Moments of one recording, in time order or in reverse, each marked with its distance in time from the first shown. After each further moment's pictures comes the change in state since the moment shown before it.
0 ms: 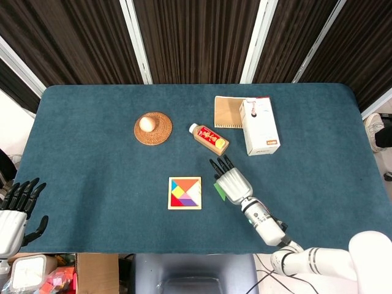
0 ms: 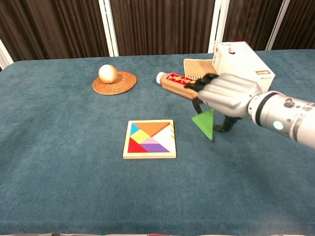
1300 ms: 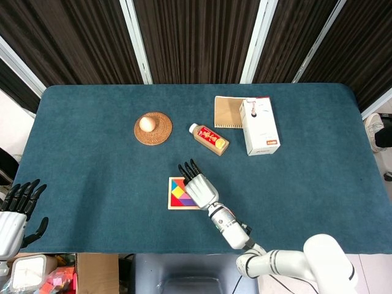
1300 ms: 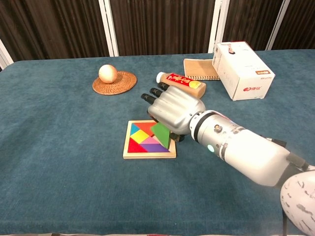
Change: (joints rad) left arm 0.006 0.006 0.008 0.010 0.018 0.009 -0.021; right arm 0.098 -0.310 0.059 0.237 -0.009 -0.005 -0.180
